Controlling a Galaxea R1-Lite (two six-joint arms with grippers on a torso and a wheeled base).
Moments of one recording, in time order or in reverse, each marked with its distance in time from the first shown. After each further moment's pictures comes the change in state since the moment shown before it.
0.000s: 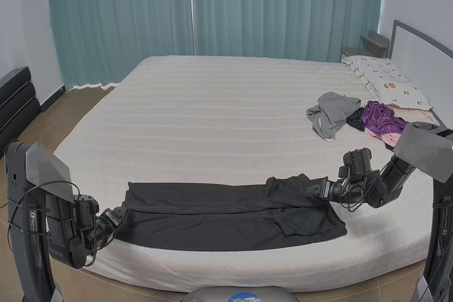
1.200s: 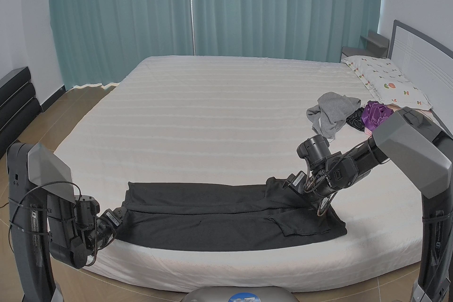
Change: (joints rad) left arm 0.003 0.017 -0.011 0.000 0.005 0.011; right arm 0.233 0.007 -0.391 0.633 -0.207 0.714
